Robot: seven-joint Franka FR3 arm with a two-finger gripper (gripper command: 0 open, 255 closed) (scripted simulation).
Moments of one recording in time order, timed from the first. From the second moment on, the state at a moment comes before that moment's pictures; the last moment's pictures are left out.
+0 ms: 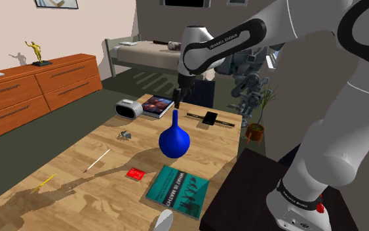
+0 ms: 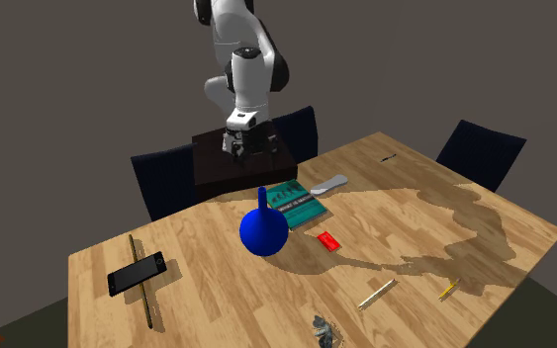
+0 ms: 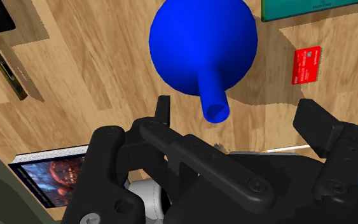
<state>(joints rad) 0.01 -0.06 -0.03 -2.17 0.00 2.24 -0.08</state>
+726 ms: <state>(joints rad) 0.01 0.14 -0.03 -2.12 0.02 2.38 -0.09</state>
